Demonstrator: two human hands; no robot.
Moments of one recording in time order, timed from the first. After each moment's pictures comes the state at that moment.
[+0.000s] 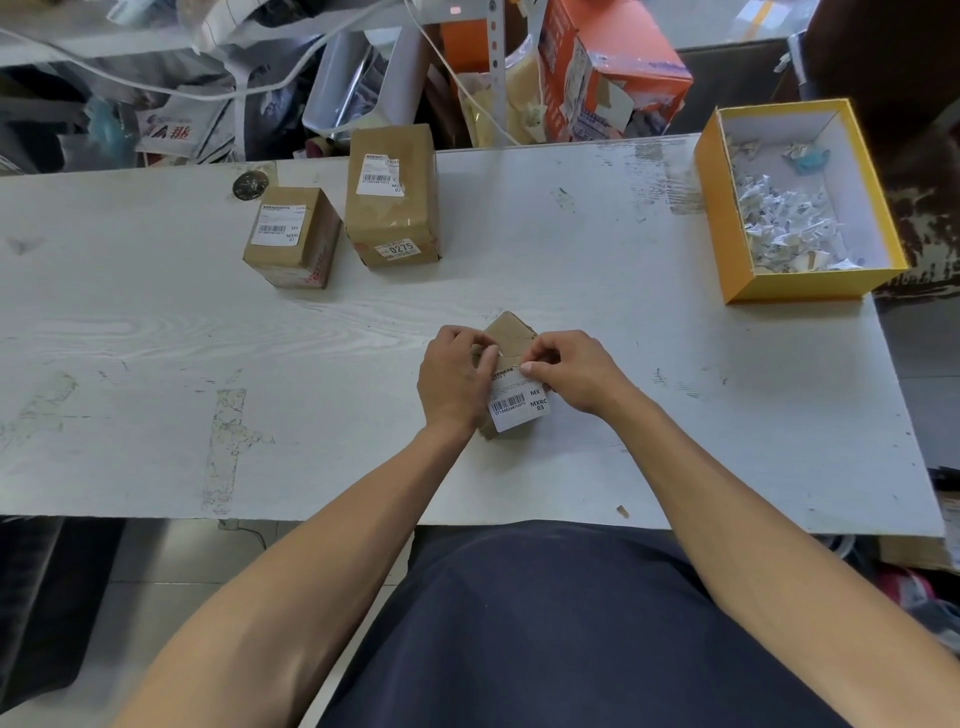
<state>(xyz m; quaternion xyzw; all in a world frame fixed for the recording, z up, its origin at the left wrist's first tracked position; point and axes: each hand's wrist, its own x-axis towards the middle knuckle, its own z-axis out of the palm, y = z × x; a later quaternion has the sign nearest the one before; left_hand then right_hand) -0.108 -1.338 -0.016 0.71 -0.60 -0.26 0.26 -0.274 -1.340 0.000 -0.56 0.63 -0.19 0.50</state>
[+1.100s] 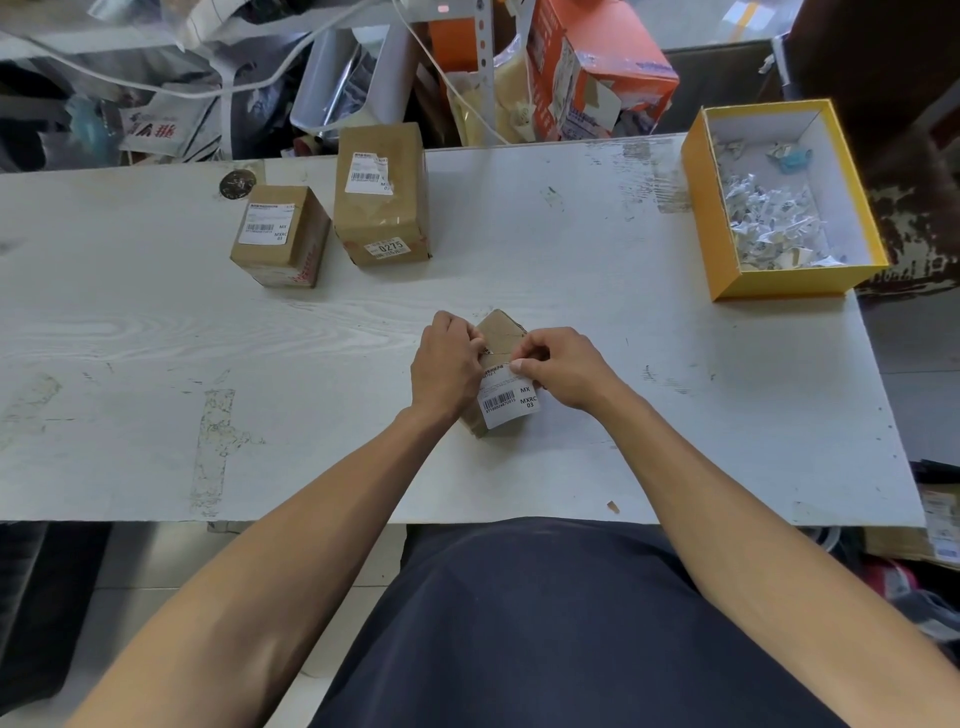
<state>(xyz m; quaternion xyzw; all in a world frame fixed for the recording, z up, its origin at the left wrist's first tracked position) -0.108 -1.355 -0.008 0.69 -0.66 -0.26 0.15 -0.273 -1.340 0.003 -0.56 0.63 -0.19 0.49</state>
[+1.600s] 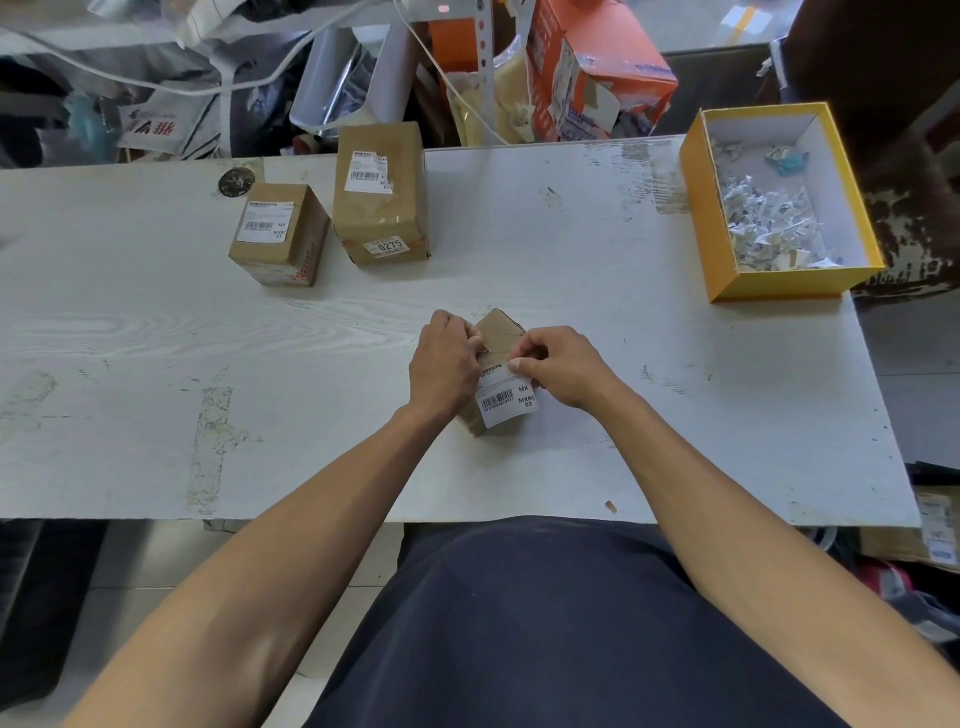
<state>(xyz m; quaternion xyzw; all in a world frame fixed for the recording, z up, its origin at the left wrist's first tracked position) -0.107 -1.357 -0.011 0.69 -0.65 -0.27 0.15 -0.273 -1.340 0.004 -0.56 0.64 -0.19 0.50</state>
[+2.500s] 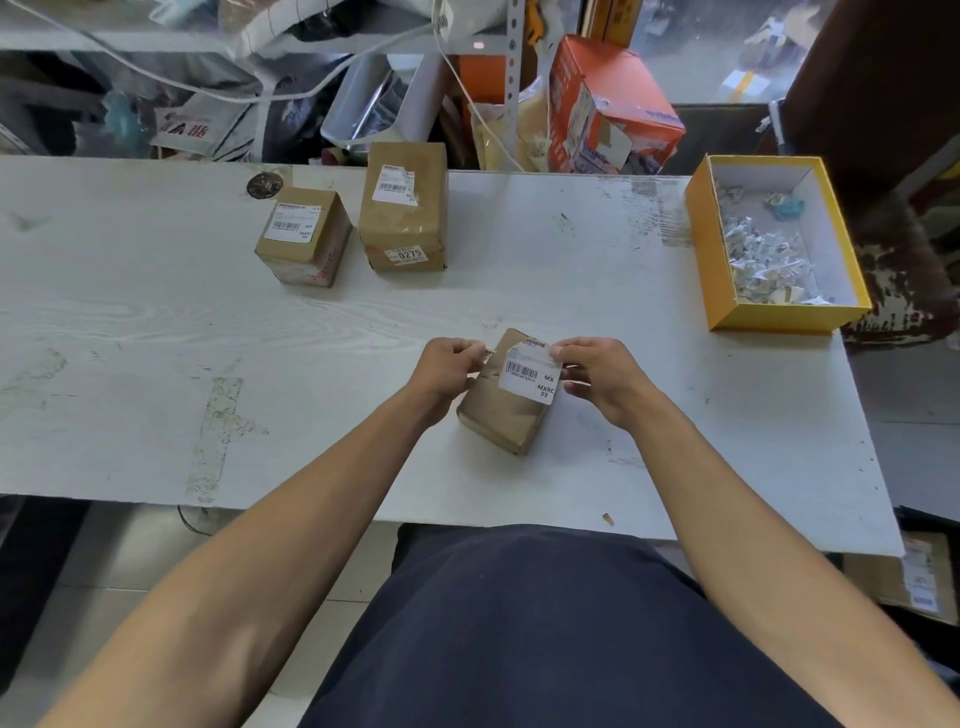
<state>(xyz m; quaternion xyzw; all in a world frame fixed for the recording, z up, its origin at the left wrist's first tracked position) -0.088 -1.350 0.000 0.63 -0.37 -0.62 0.29 -0.288 -1.332 0.029 -0.30 0.62 -0.32 0.65</state>
